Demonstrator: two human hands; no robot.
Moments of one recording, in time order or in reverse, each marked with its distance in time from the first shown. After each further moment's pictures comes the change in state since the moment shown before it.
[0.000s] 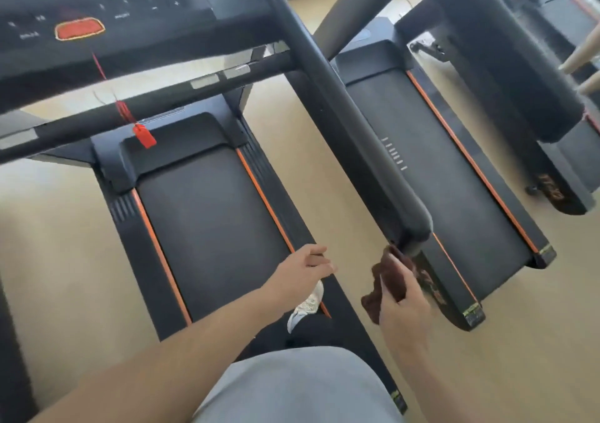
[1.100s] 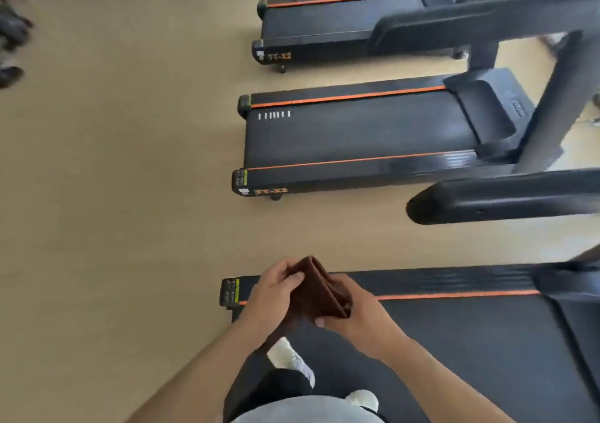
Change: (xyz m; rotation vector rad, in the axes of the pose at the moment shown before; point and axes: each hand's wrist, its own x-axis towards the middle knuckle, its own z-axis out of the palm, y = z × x) left_hand -0.309 -0.272 0.179 -1.532 1.913 -0.008; right_hand -0.294 0.055 0.168 -1.196 -2.453 -1.051
